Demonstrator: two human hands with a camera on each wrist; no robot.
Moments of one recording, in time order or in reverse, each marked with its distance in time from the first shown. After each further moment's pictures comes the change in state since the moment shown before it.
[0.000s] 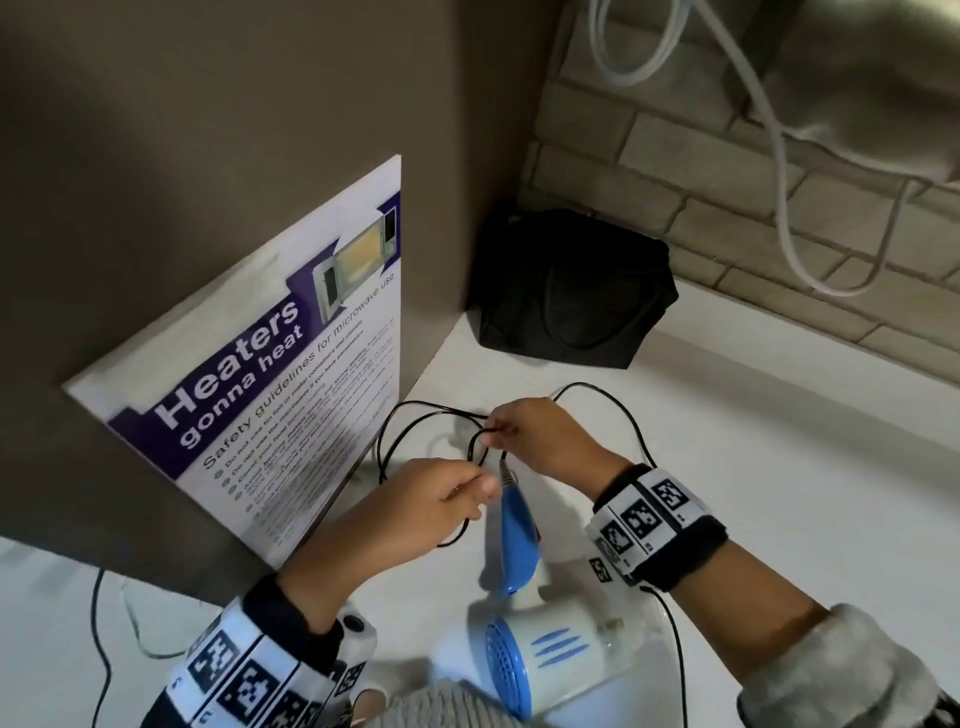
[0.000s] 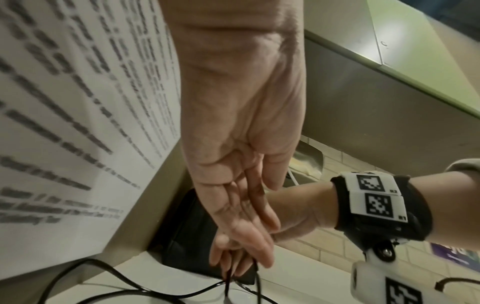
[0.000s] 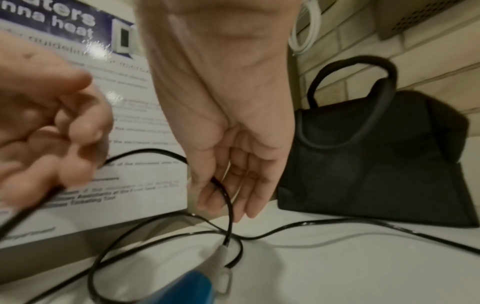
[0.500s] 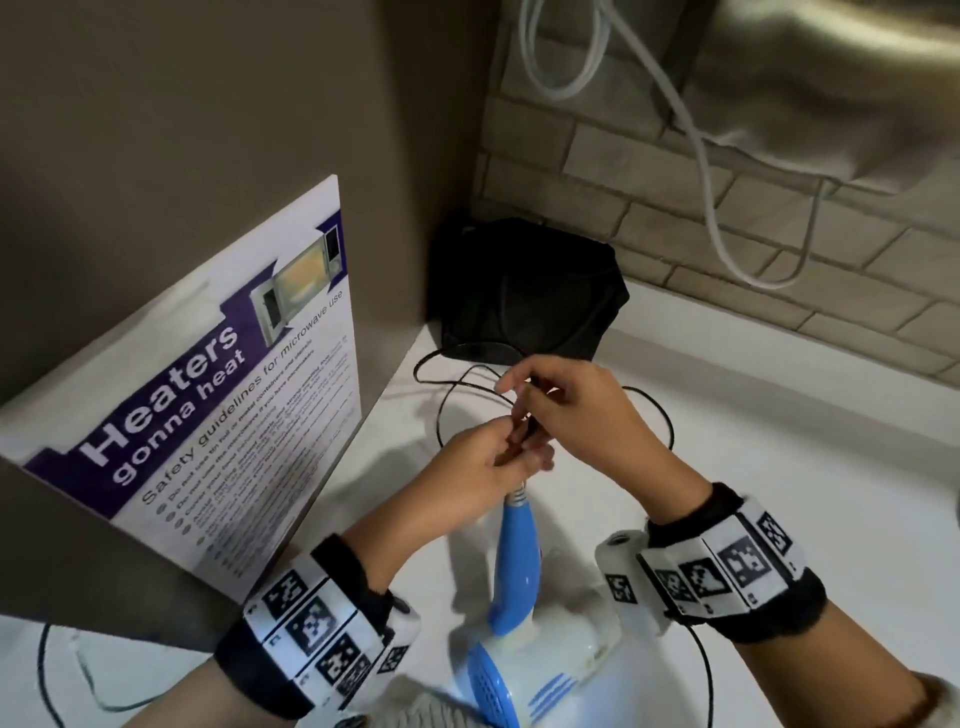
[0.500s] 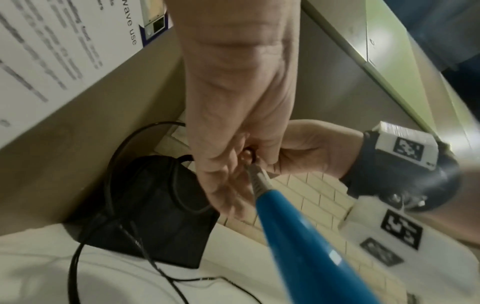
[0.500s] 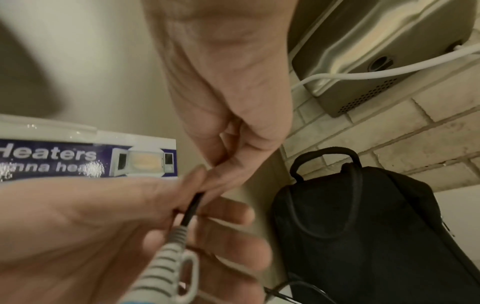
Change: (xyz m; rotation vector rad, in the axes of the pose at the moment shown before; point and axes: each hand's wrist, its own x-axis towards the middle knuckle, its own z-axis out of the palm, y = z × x) left_hand 0.049 0.050 0.032 -0.341 -0.089 0.089; right_hand -0.075 -0.021 -0.072 0.379 0.404 0.013
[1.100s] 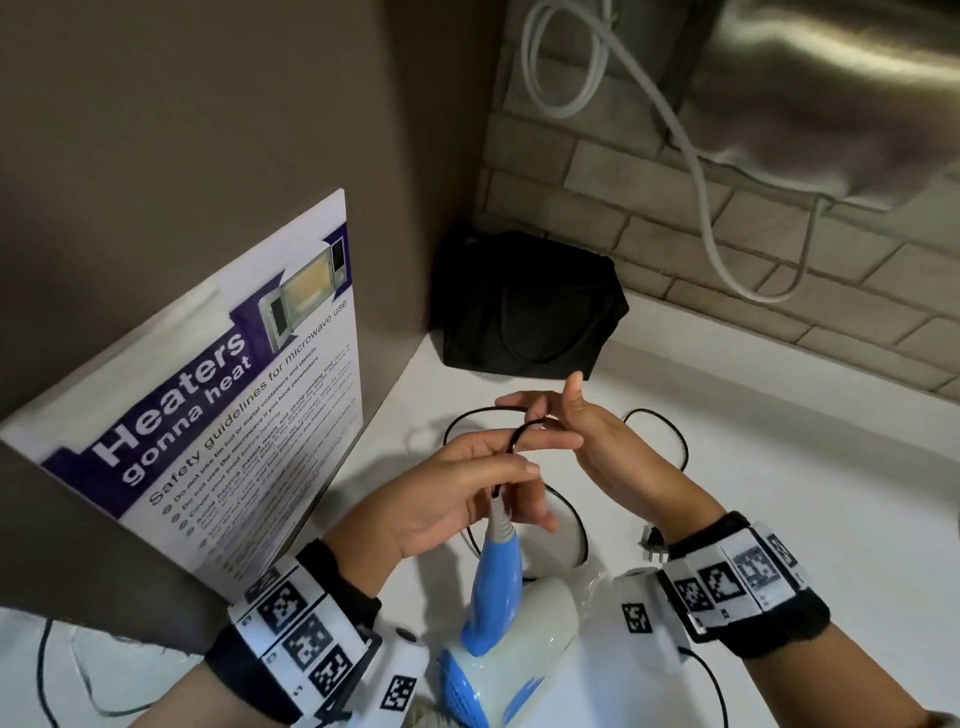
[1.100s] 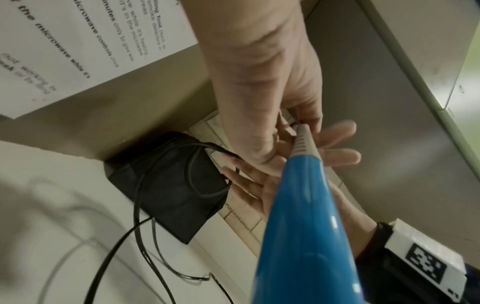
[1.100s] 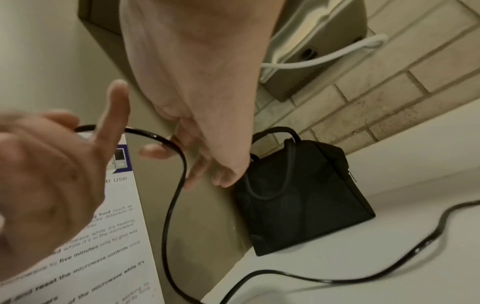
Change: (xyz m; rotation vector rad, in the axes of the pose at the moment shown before) left_hand -0.023 0.018 -0.011 -0.503 -0.324 0.050; right_hand -0.012 0.035 -0.003 0.452 -0.264 0.091
